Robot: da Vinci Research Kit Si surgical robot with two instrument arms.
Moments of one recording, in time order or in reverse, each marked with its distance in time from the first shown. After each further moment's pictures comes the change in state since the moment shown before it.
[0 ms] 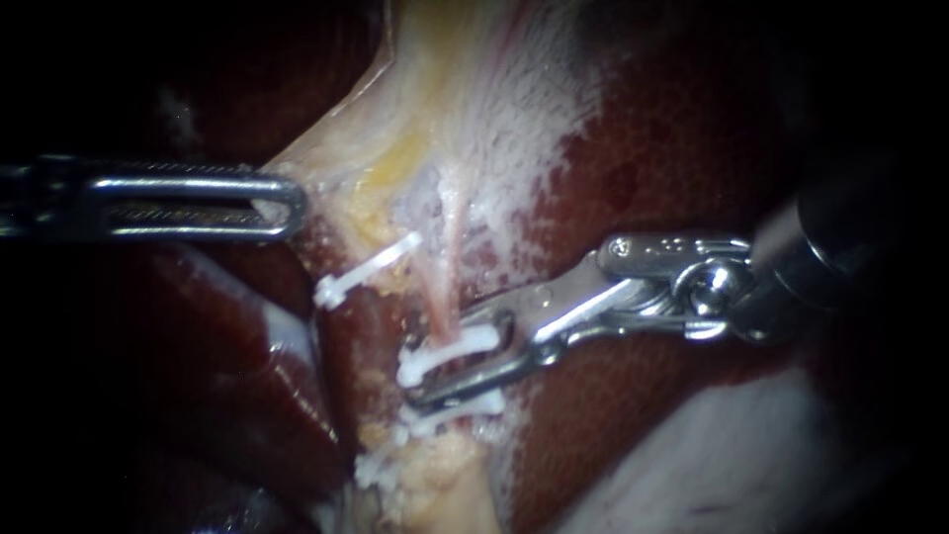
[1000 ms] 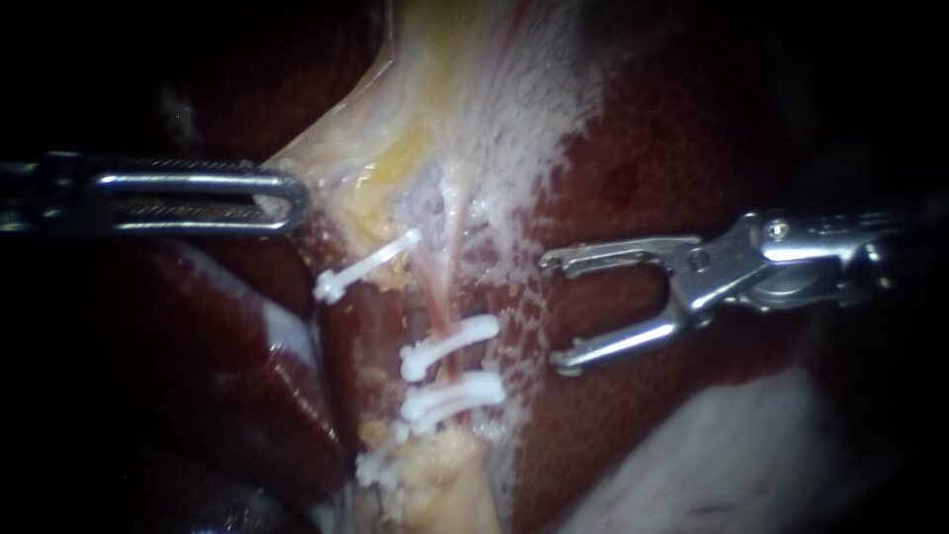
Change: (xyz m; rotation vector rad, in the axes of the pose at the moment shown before) right arm -0.001 -0.005 -0.013 -0.188 0.026 -0.121; left arm 0.001 0.002 0.000 -0.008 -0.001 0.003
